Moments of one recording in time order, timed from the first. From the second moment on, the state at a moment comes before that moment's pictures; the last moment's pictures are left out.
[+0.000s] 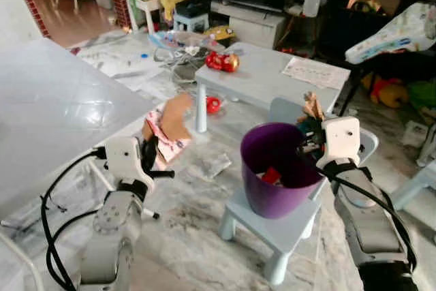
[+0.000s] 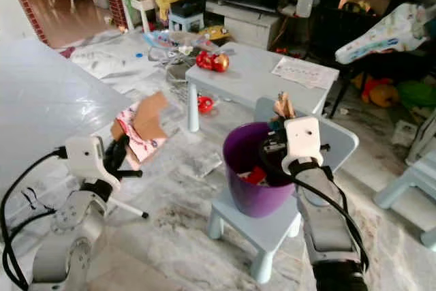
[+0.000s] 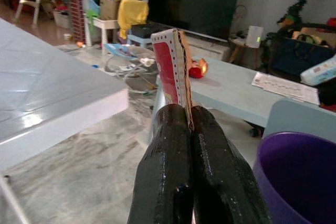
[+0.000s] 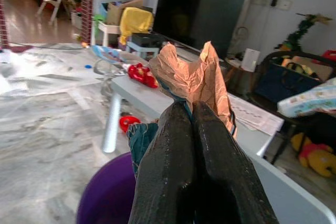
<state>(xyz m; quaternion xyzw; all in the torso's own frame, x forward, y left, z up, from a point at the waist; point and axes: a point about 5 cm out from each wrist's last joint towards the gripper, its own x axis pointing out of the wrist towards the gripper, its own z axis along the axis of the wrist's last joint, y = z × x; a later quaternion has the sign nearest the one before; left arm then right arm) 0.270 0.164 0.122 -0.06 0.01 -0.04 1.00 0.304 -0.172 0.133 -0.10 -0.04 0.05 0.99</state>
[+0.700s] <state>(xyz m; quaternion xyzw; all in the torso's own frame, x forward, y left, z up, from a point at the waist) 0.275 0.159 0.127 -0.07 -0.01 -0.05 1.00 0.304 -0.180 0.133 -0.10 -0.03 0.04 0.99</state>
